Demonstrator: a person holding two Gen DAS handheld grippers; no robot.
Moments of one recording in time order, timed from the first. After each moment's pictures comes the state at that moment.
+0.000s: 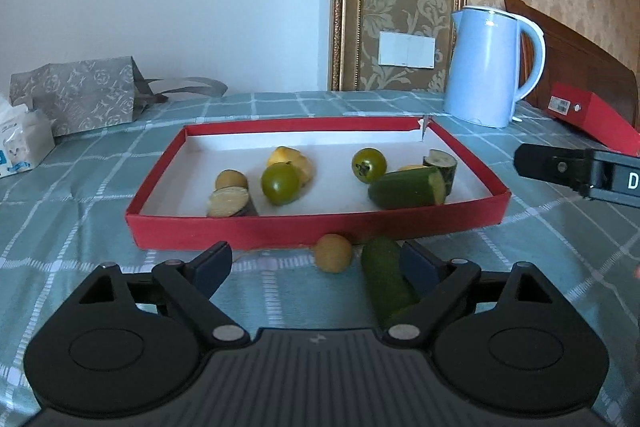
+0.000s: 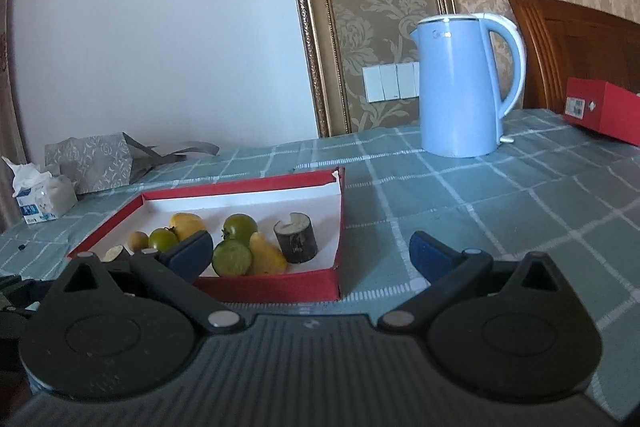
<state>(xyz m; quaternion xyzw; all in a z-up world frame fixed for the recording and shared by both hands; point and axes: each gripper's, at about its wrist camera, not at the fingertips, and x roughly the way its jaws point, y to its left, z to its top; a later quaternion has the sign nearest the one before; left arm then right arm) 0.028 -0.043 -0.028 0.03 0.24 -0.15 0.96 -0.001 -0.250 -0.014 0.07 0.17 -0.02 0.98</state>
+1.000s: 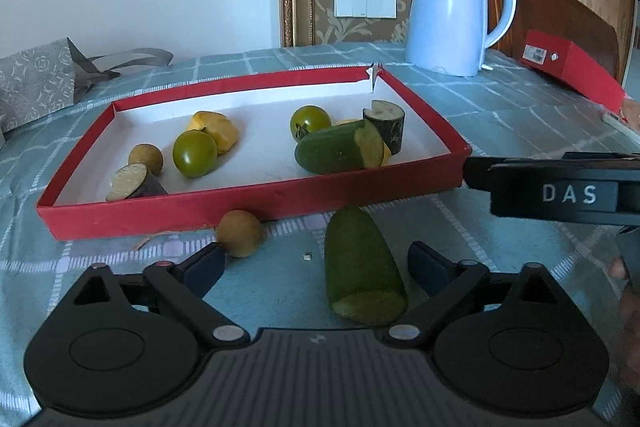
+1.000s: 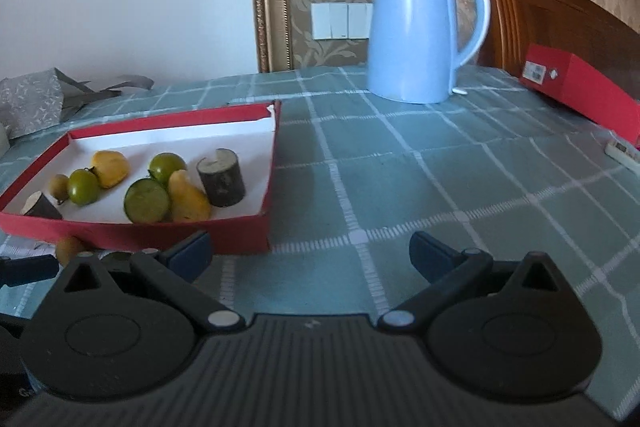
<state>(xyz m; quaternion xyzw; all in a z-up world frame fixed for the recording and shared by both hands) 0.046 -0.095 -0.046 0.07 0.30 -0.19 0.93 0.027 -0.260 -0.032 0.04 0.27 -0.11 0.96</state>
